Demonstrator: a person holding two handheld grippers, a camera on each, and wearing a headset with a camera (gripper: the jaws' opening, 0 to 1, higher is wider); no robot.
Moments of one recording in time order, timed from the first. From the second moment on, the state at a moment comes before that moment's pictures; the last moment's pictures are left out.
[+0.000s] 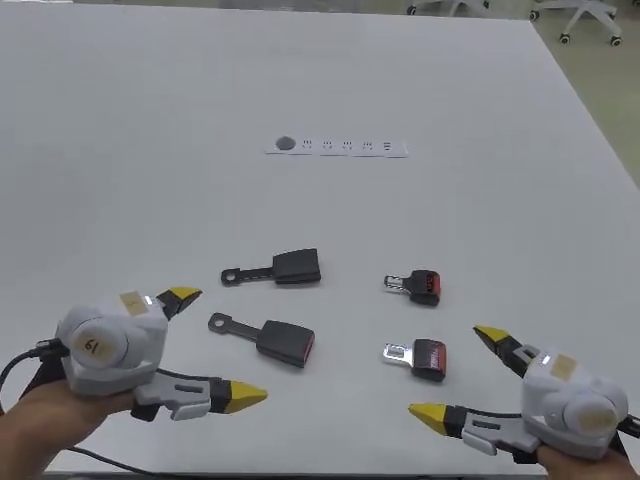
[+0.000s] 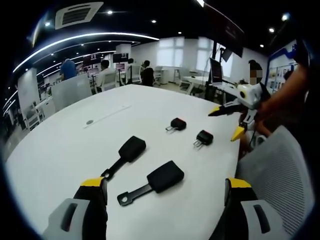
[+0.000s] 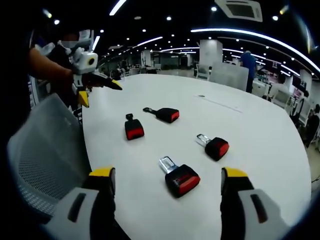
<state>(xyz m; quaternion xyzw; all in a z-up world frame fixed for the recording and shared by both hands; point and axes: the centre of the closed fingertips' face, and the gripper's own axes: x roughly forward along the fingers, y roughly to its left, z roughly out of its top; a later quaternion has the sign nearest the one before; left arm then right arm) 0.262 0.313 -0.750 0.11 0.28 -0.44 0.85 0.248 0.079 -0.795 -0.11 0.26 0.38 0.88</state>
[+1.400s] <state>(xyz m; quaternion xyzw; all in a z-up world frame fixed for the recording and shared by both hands) 0.294 0.273 -0.822 0.21 0.31 -0.55 0.74 0.265 0.081 -0.844 -0.13 0.33 0.46 0.81</state>
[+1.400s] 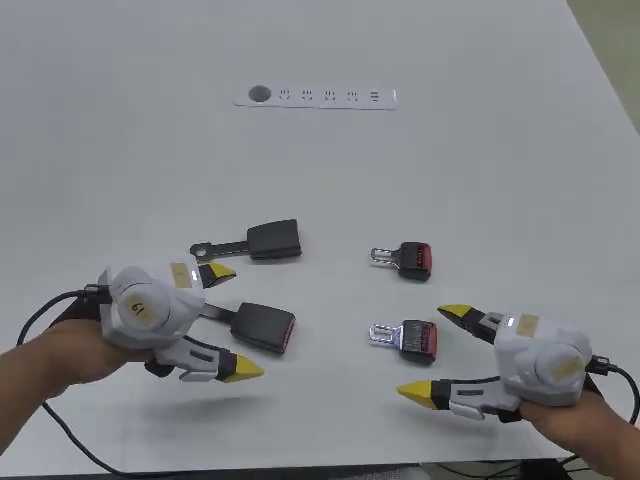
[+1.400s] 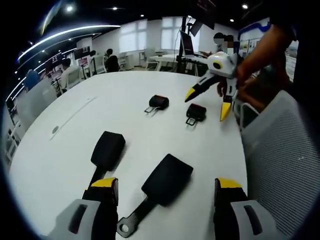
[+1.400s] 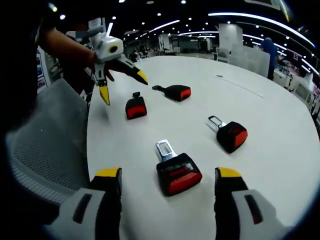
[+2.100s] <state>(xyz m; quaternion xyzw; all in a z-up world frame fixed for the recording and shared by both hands) 0.299 0.271 -0.862 0.30 0.32 -0.61 0.66 0.265 0.079 -0.856 -0.17 0.35 0.54 0.74</state>
